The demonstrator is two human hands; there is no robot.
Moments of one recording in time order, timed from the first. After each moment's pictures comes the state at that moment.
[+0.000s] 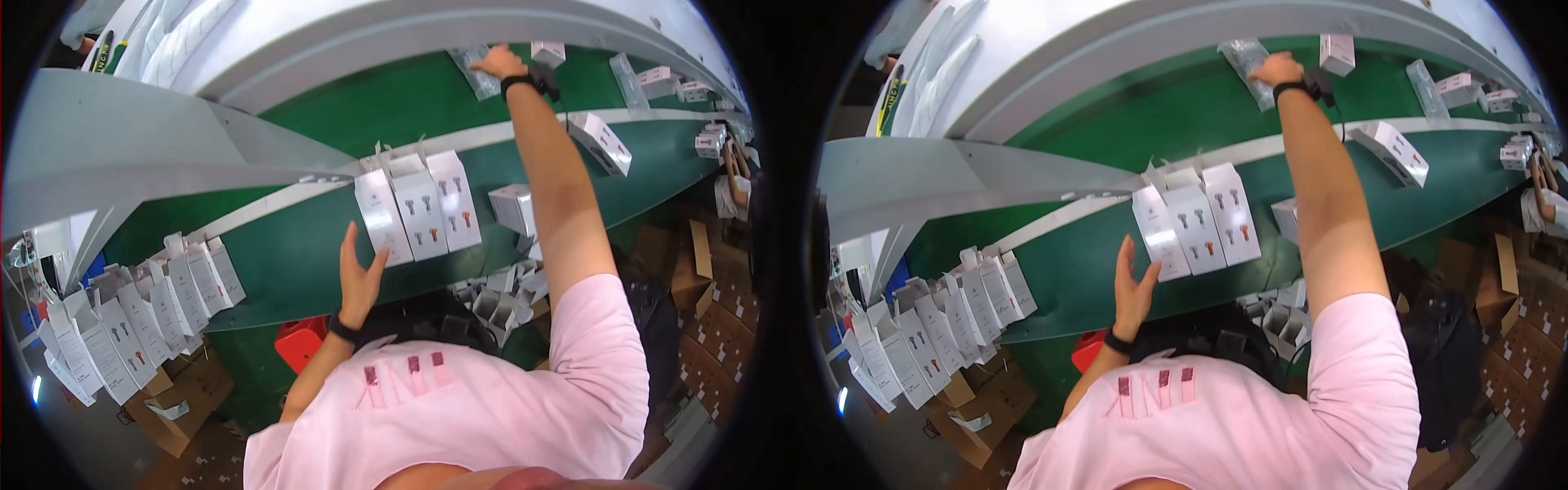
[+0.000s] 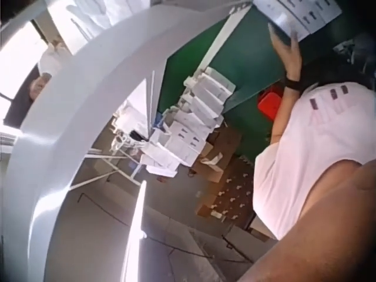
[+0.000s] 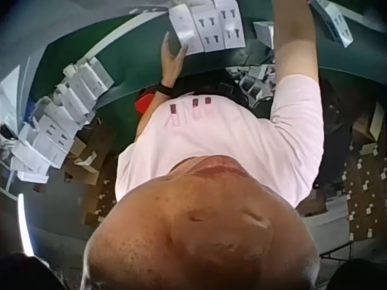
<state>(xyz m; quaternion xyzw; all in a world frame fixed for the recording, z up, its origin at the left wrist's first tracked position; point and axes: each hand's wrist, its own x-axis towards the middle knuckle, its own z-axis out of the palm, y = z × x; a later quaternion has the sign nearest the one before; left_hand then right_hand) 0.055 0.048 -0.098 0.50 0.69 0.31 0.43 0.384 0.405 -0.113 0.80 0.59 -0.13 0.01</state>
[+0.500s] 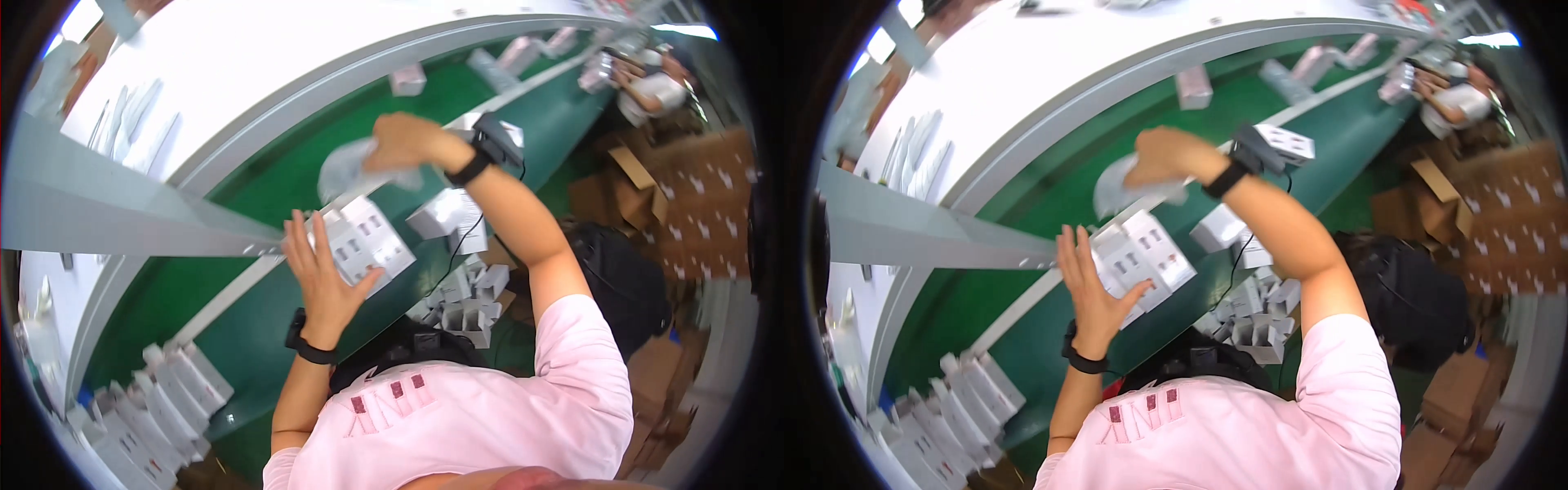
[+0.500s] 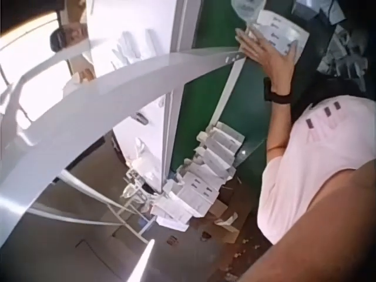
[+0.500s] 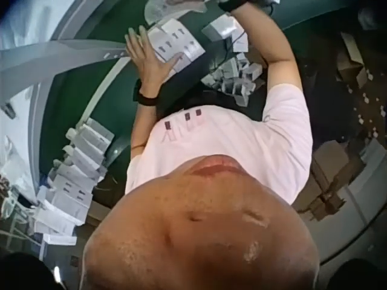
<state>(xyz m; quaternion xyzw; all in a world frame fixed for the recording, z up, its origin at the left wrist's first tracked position) 0.106 0.133 0.026 0.80 0.49 0.30 0.20 0.342 0.258 0.086 0.63 0.74 -0.24 -0.01</state>
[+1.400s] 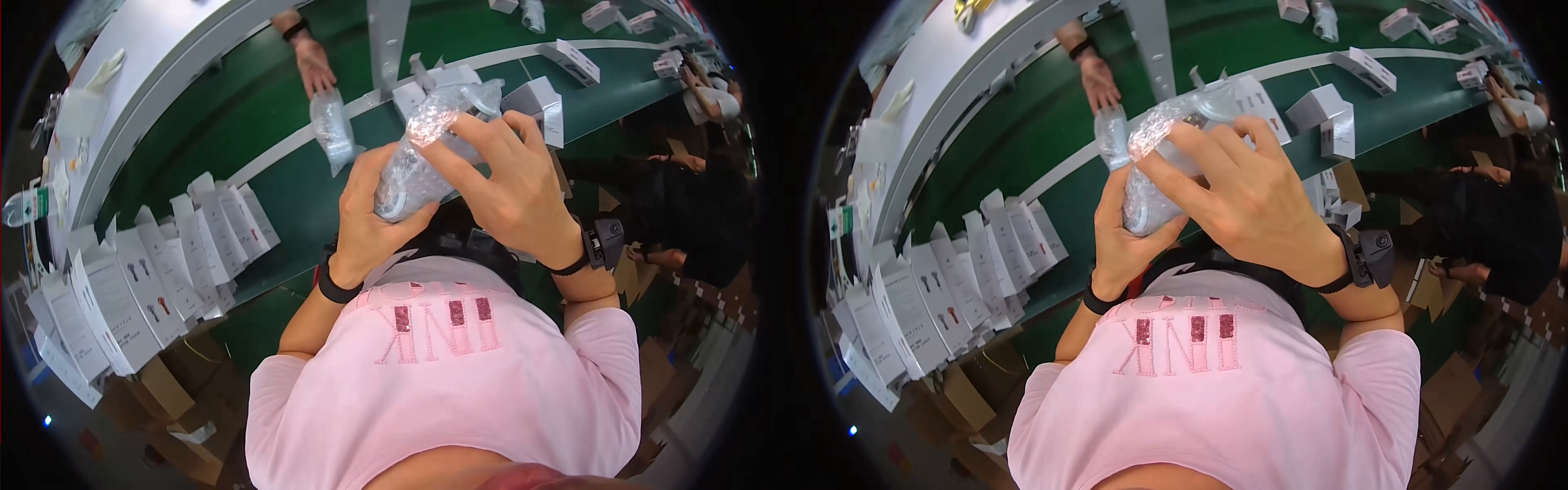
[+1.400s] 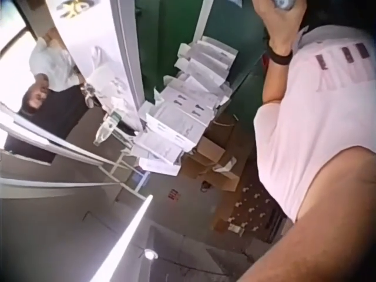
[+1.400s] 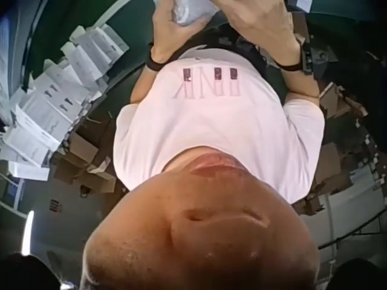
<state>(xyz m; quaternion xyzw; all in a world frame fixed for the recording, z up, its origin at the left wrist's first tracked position) -0.058 0.010 0.079 0.65 0.39 0.45 0.47 0.129 0.004 0.177 0.41 0.86 0.07 -0.29</state>
